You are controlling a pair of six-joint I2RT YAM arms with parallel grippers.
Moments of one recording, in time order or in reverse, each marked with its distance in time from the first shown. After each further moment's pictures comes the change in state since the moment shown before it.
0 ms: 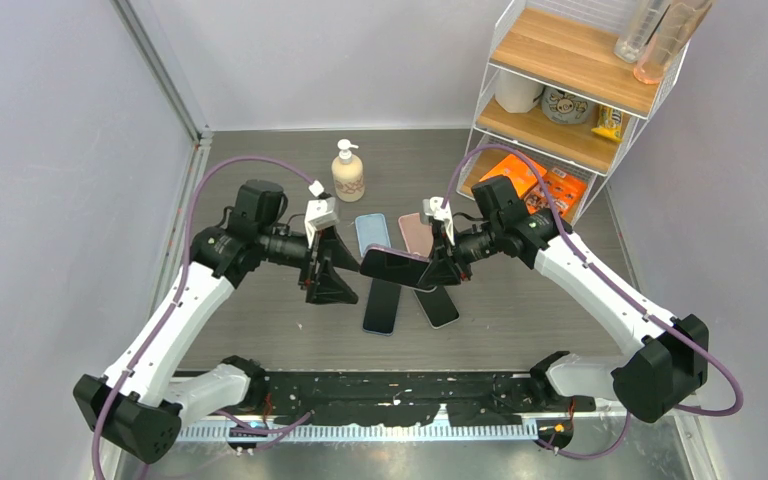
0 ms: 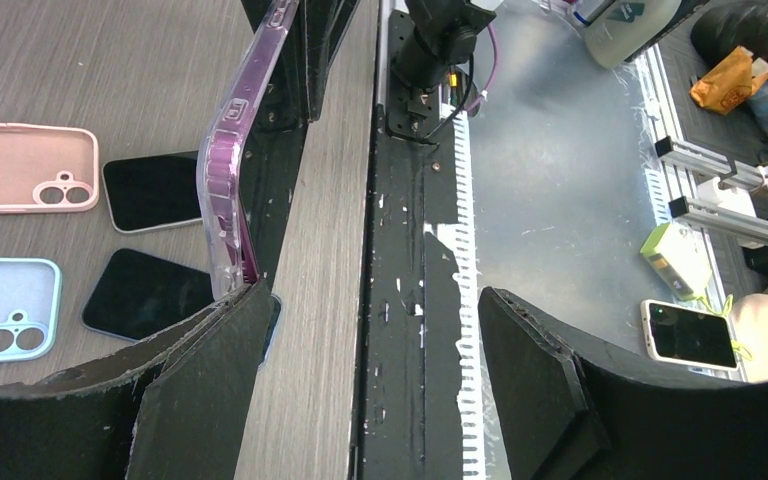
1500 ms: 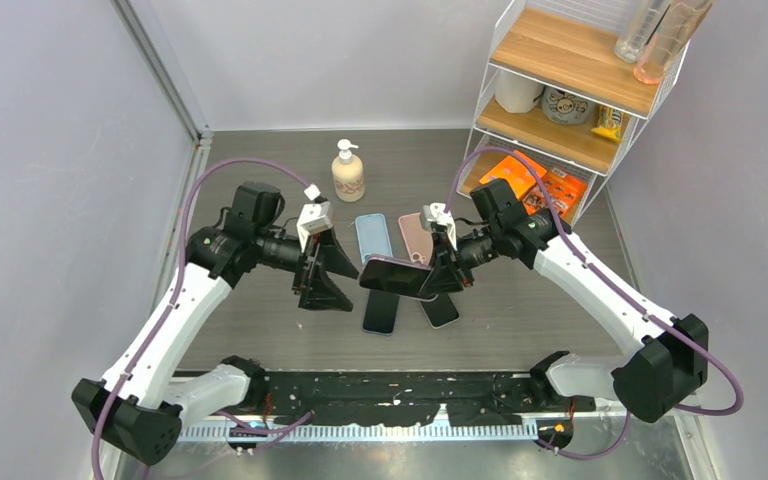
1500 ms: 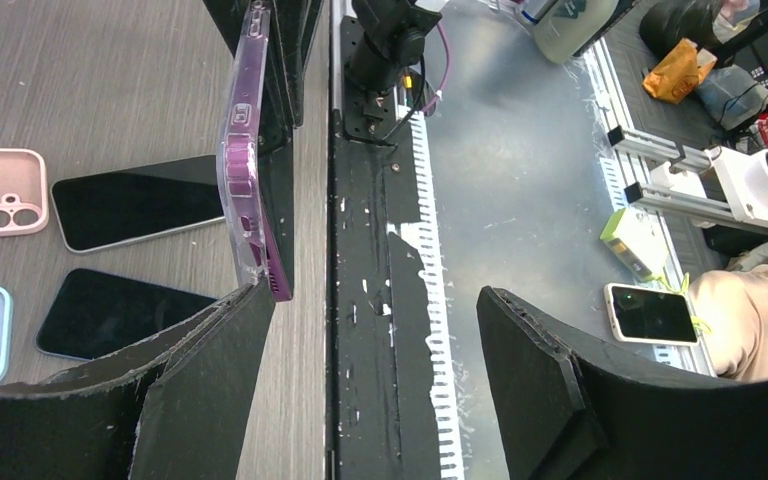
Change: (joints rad) left arm 0.013 -0.006 0.019 -0.085 0.100 0.069; right arm 0.005 0.000 0.000 -0.059 -0.095 -0.049
